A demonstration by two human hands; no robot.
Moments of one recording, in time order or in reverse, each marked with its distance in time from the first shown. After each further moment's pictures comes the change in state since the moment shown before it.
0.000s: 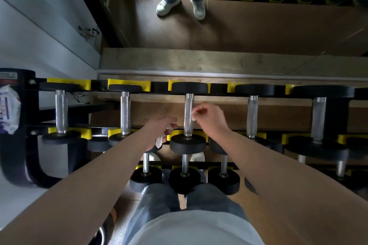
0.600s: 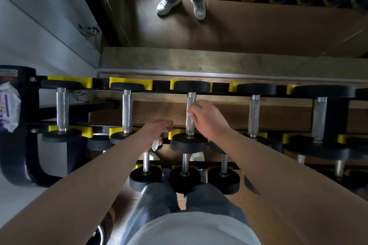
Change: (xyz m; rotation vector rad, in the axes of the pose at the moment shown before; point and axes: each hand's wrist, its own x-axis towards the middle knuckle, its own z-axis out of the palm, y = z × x) left_hand -0.004 -0.011 -0.014 0.040 0.036 -0.060; right_hand -0.001 0.004 0.004 -0.557 0.015 -0.641
